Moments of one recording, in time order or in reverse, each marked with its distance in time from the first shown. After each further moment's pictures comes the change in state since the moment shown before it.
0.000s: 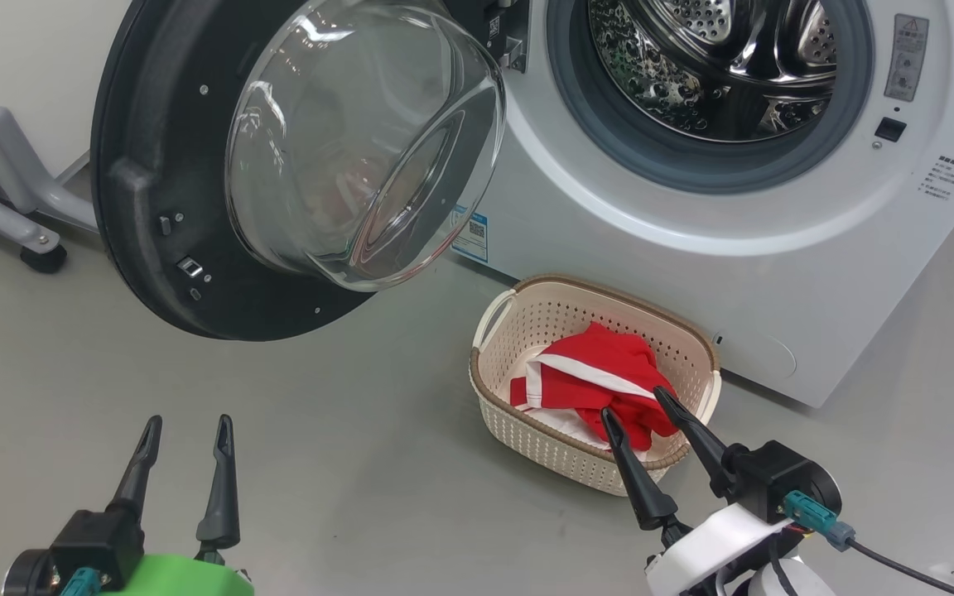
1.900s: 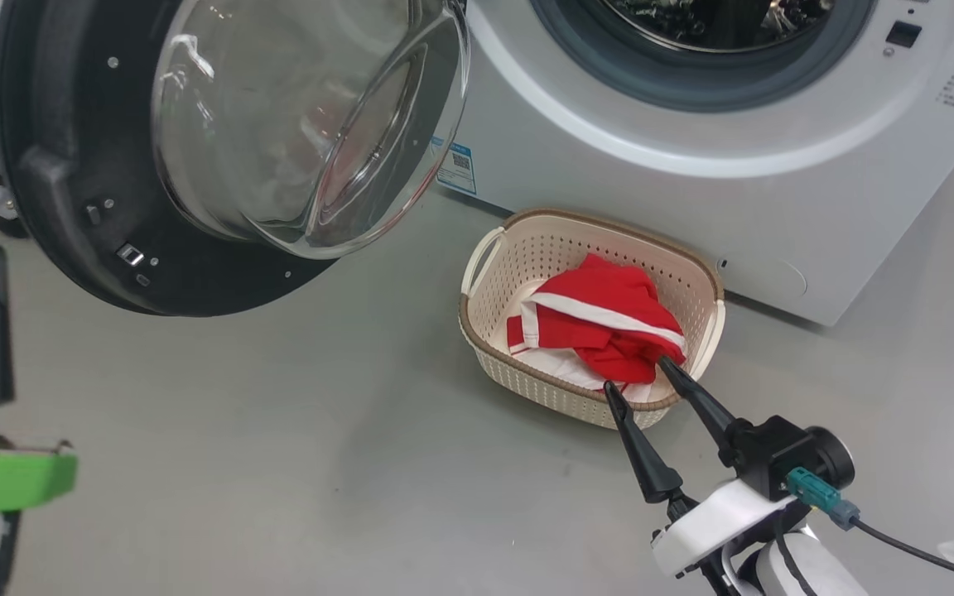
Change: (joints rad) left arm -0.155 0.214 0.130 -0.193 0.053 -0.036 0.000; right arm -0.030 -0.027 0.012 -0.046 -0.027 -0.012 0.026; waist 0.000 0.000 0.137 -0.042
